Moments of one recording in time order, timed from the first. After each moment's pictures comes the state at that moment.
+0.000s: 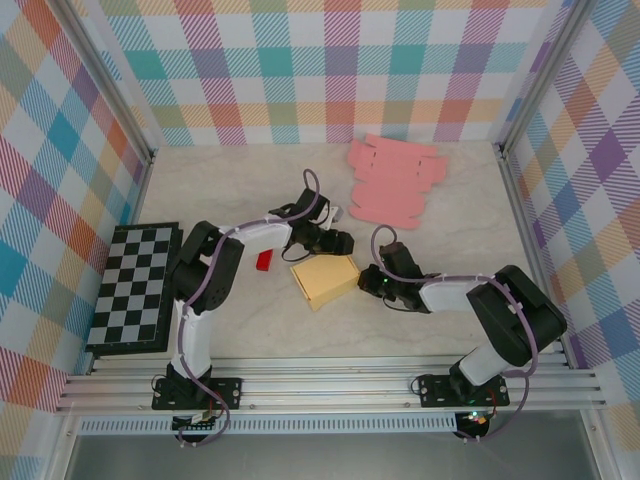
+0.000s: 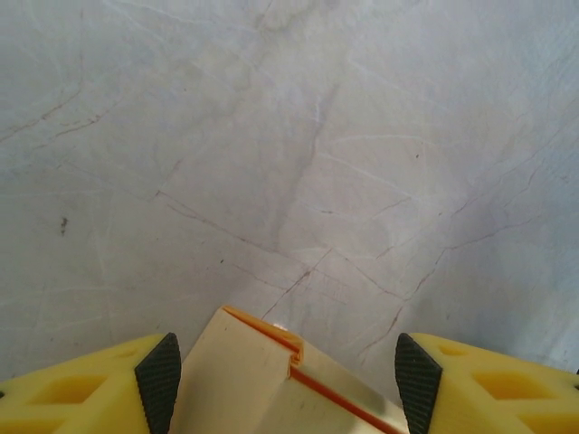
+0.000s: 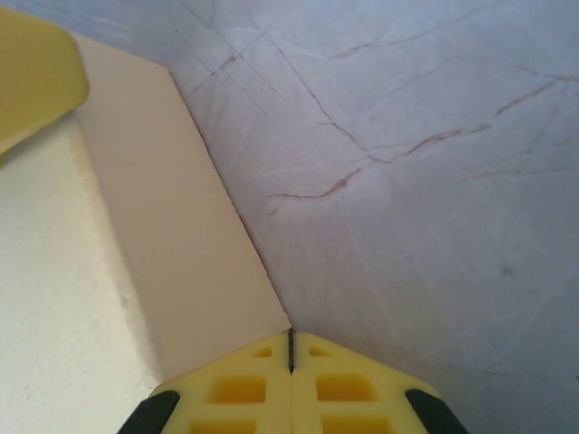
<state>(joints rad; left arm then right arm) -0.61 2.06 1.37 -0.29 0.44 -0.44 0.60 1.55 0.50 0.24 -0.20 0.90</state>
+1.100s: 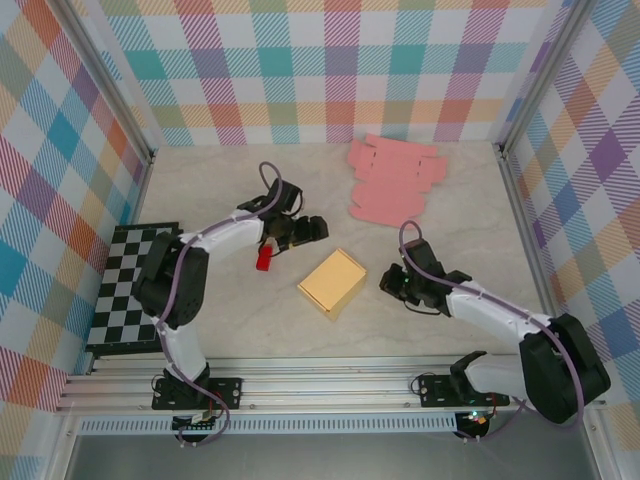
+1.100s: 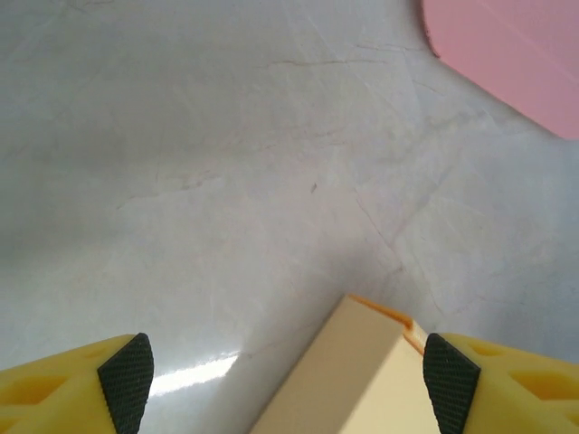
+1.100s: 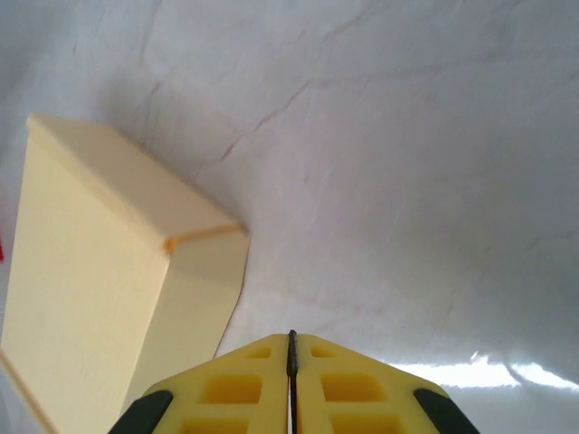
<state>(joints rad) -0.50 1.81 1.25 -0.44 0.28 -0.64 0.55 1.20 0.55 -0.29 -0.14 0.92</state>
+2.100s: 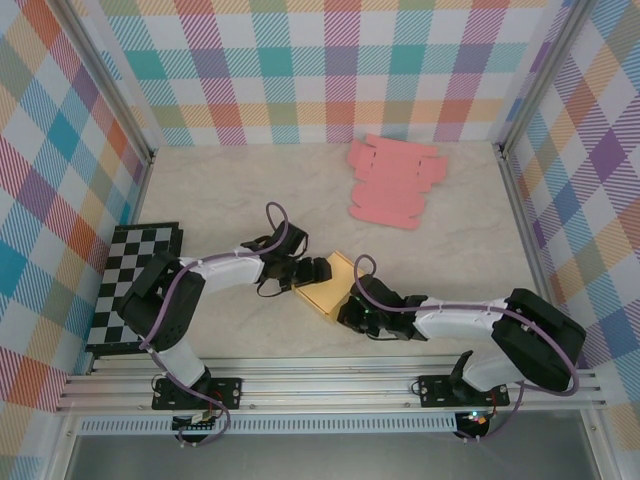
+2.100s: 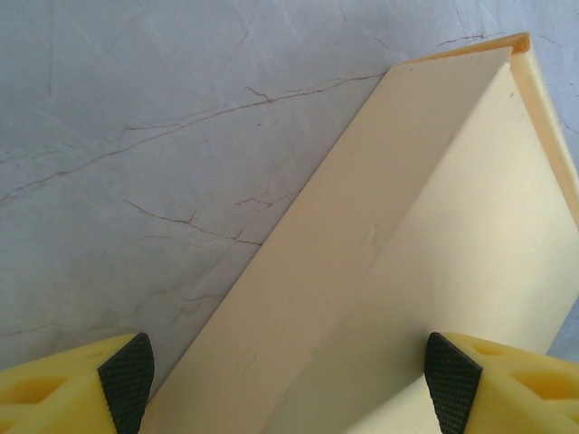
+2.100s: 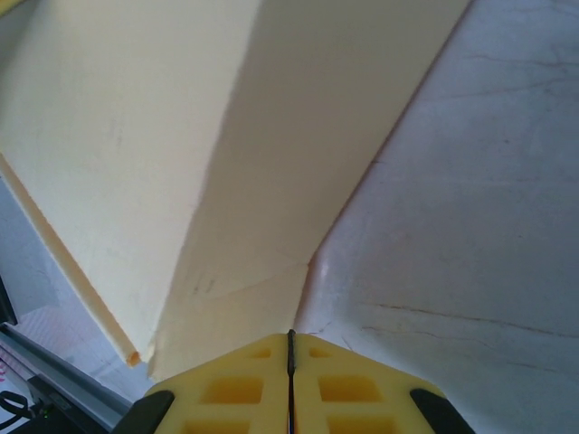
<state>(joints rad) -0.64 1.70 0.92 -0.28 0.28 -0.76 0.98 1.38 0.48 0.01 -0.10 1.27</state>
